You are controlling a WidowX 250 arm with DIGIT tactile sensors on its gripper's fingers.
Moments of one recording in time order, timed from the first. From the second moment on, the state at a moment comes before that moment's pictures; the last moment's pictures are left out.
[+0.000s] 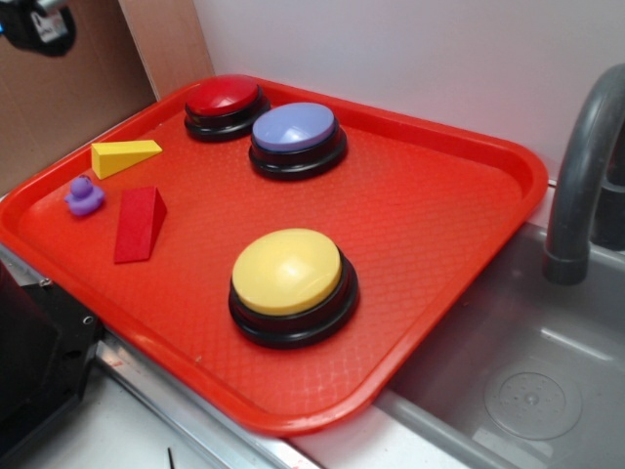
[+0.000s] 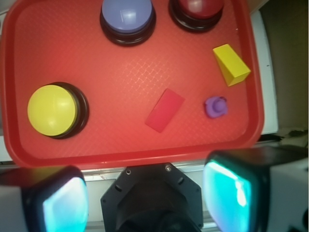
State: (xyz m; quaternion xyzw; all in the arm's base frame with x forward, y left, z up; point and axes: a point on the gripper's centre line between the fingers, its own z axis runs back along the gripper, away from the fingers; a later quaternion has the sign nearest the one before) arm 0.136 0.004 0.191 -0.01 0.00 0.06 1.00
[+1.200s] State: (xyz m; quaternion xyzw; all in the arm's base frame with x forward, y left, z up) arm 0.162 0.041 0.086 -0.02 -0.01 0.42 0.91
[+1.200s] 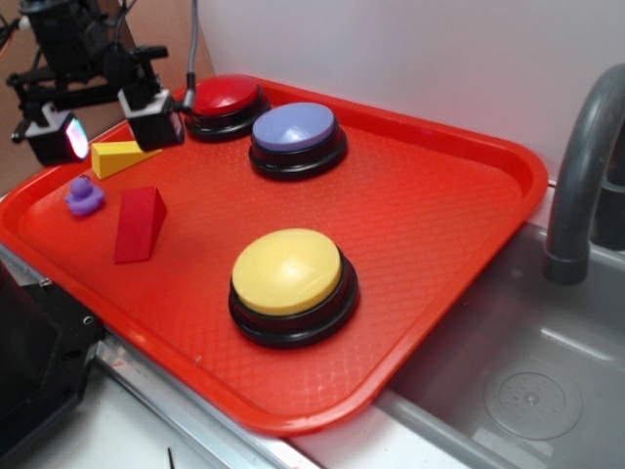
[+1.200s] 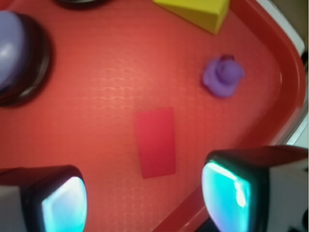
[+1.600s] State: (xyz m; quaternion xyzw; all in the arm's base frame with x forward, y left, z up) arm 0.162 0.043 0.059 -0.03 -0.04 0.40 0.92
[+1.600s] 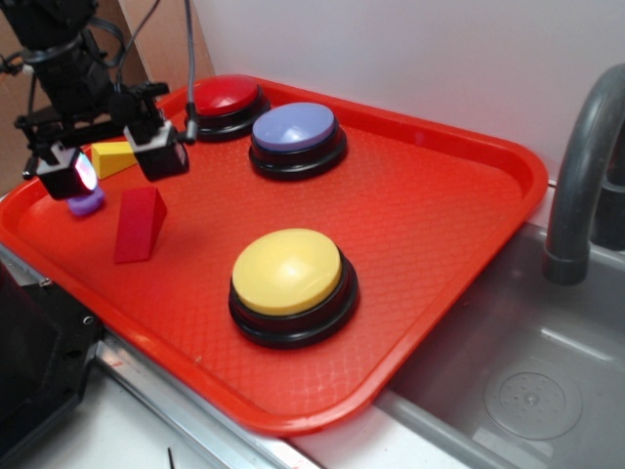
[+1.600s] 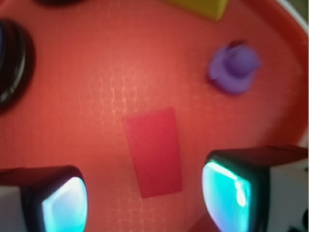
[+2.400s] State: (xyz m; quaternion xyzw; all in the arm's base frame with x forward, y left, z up) arm 0.165 0.041 0.015 -0.03 0.00 0.35 0.94
